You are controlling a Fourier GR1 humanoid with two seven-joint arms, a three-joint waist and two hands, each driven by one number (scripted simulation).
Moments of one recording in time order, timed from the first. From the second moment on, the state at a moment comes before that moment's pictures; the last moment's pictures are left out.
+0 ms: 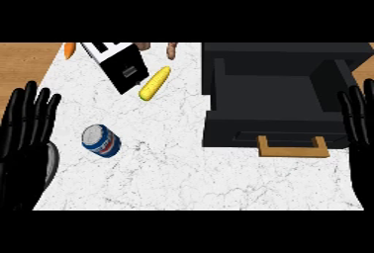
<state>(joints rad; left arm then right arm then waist) 0.02 0.08 0.00 -2.10 0.00 0.00 0.02 0.02 -0.10 -0.03 -2.10 -0.02 0.01 -0.01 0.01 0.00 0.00</state>
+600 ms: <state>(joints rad) 0.05 0.35 0.04 -2.01 0.38 -0.42 0.10 0.07 -0.10 -0.04 -2.08 -0.01 -0.02 0.15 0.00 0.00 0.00</state>
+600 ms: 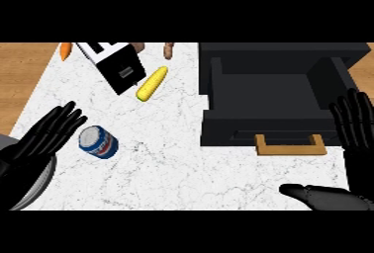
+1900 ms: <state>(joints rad) -0.03 0.36 0.23 -1.78 0.47 -0.61 0.22 0.23 -0.10 -0.16 -2.08 -0.08 0.11 0.08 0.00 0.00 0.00</state>
